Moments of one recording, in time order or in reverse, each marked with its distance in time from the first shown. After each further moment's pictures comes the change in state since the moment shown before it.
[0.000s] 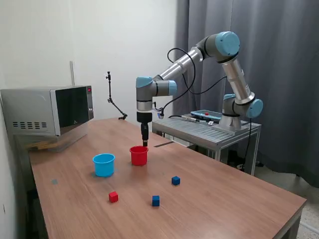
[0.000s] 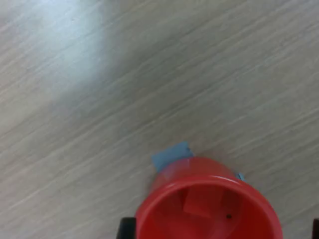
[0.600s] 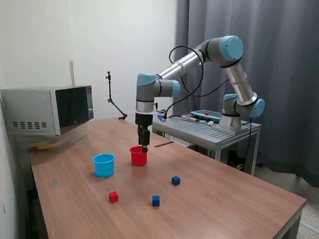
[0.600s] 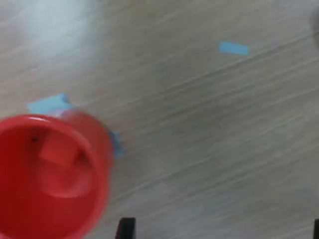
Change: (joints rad) arm 0.141 0.108 -0.205 0.038 0.001 -0.001
